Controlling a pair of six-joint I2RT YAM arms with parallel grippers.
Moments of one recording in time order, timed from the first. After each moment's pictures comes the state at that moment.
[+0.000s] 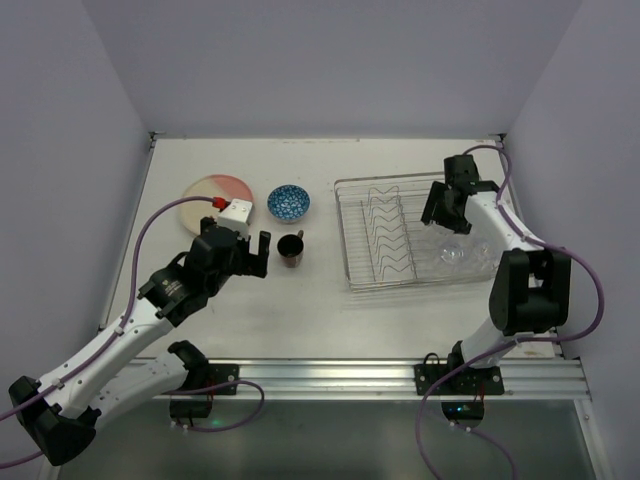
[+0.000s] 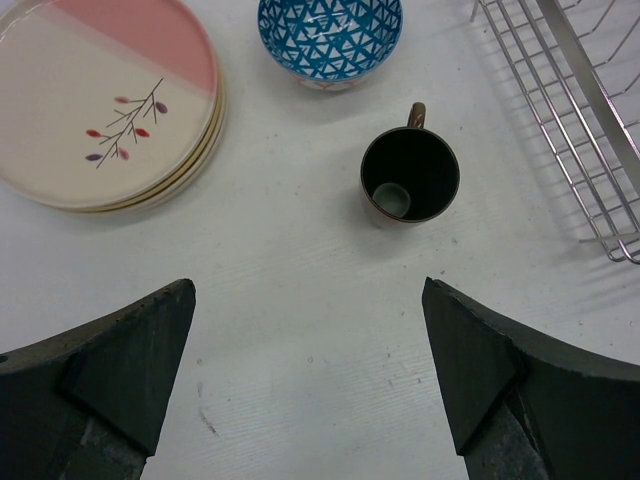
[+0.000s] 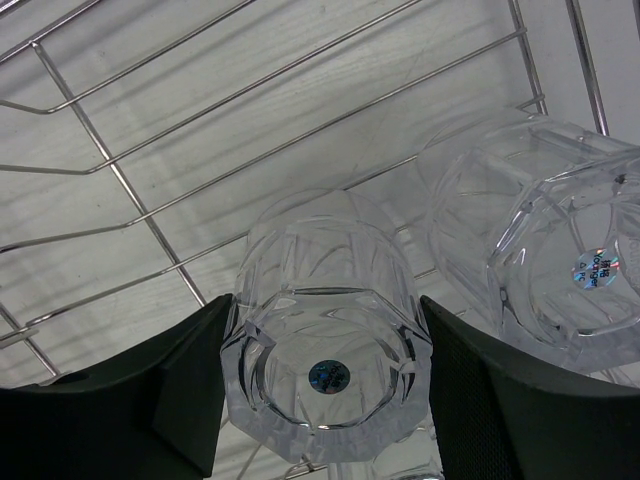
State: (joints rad) left arm -0.68 0.83 0.80 -0.53 -0.36 -0.23; right arm 0.06 1.63 1.22 -0.67 0.18 0.38
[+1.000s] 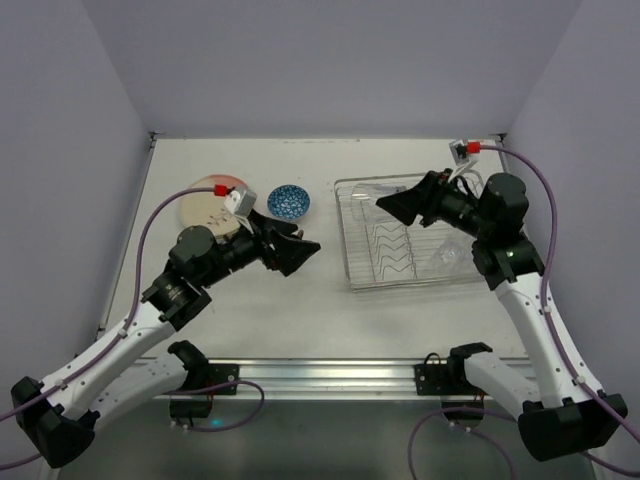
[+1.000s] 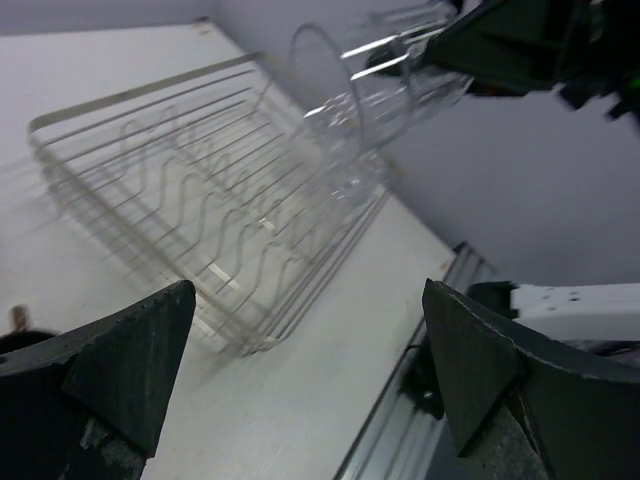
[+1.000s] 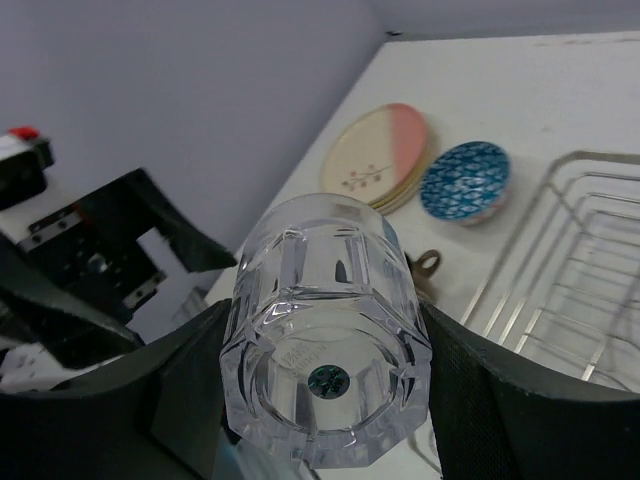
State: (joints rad) left arm -0.68 0.79 0.74 0.00 0.23 -0.49; right arm 0.17 0.98 1.07 -0.27 -0.62 0.55
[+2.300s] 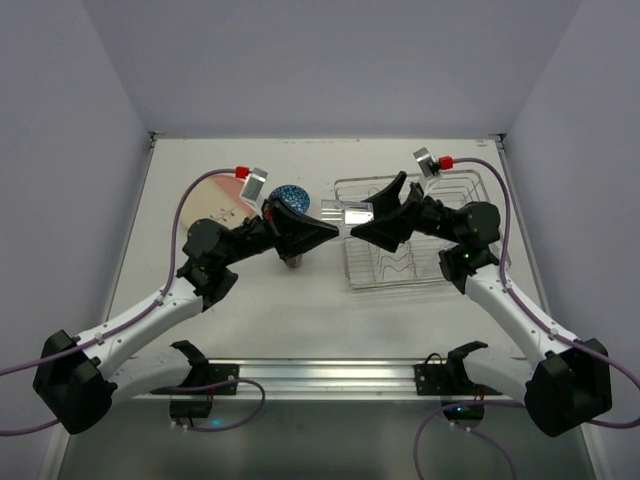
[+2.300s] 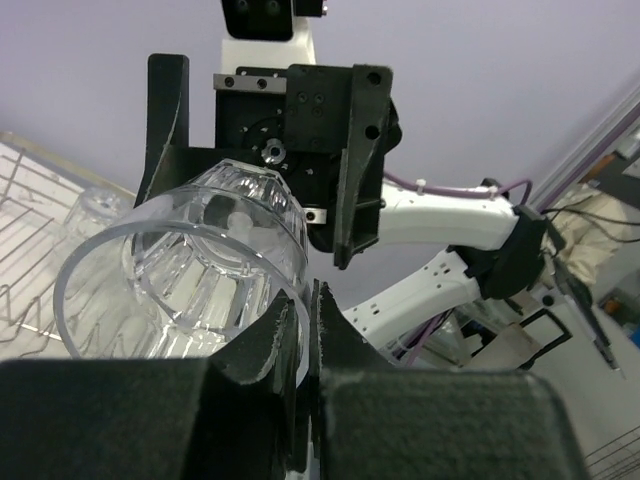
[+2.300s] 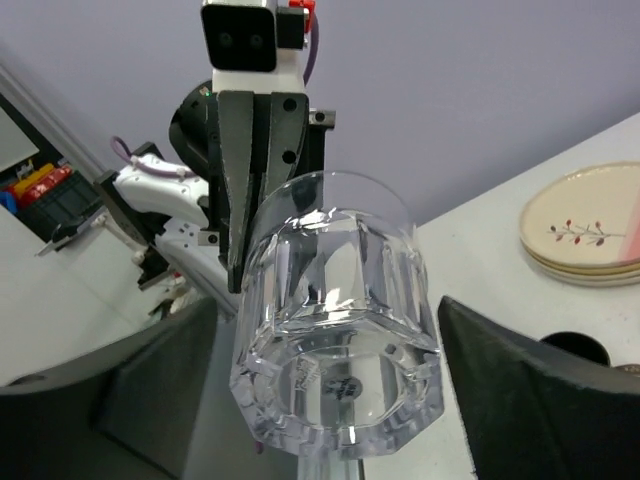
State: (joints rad) left arm -0.69 1.06 0.73 0.75 0.60 -0.89; right arm 0.36 1.10 0.76 0.82 -0.98 0.96
